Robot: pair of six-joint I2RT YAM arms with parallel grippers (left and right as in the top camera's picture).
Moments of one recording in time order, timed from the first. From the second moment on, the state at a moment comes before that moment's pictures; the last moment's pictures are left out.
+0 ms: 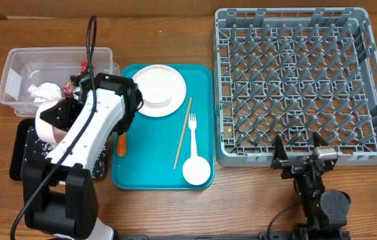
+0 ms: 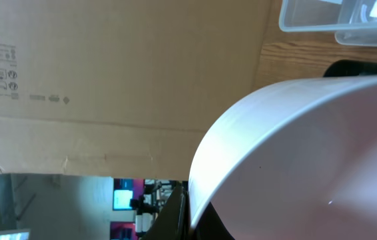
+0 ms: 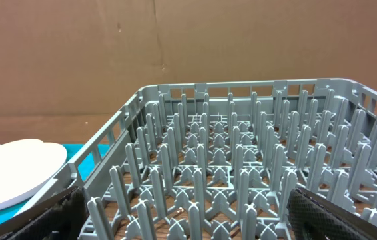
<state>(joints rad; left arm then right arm) -0.22 1.74 1.33 -1.69 -1.38 -0.74 0.04 0.01 0.02 -0.03 -0.07 0.07</state>
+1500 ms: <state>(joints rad) 0.19 1.48 1.59 -1.31 -0.52 -0.25 0.04 0.01 0.02 -0.03 -0.07 0.07</state>
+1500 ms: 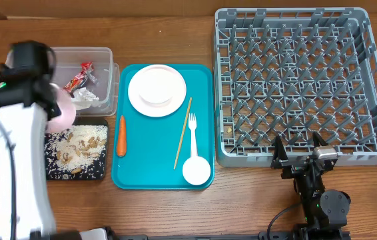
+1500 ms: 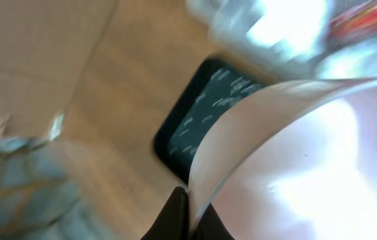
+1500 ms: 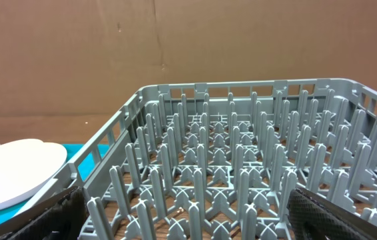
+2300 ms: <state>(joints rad) -0.03 1.48 1.44 -1.06 0.48 0.07 0.04 0.01 0.02 -0.03 -0.07 0.07</state>
